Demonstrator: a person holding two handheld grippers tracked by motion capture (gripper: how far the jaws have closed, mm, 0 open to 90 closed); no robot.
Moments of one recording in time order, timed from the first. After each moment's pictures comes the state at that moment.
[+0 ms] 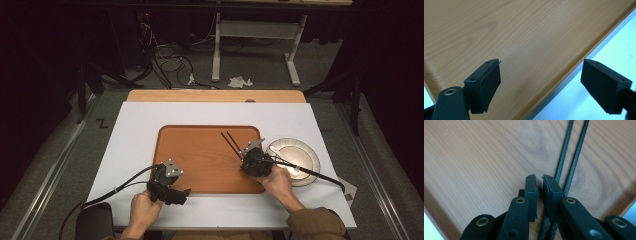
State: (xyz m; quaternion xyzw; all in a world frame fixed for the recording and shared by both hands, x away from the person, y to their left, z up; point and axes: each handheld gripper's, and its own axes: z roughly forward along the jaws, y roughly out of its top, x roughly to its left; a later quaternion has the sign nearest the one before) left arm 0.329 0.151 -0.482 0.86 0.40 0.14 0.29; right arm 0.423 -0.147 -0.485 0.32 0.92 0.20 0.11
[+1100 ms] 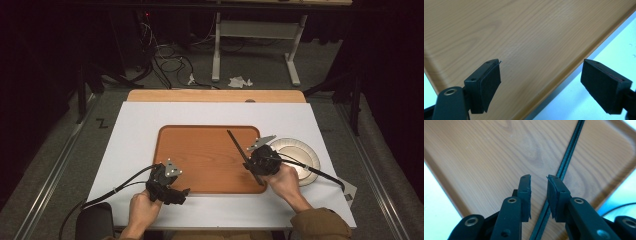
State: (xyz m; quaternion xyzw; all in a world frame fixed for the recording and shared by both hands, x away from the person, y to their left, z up) left arm 0.328 0.152 -0.481 0.86 0.40 0.14 0.29; right arm 0.414 -0.163 -0.457 0.31 0.91 0.25 0.12
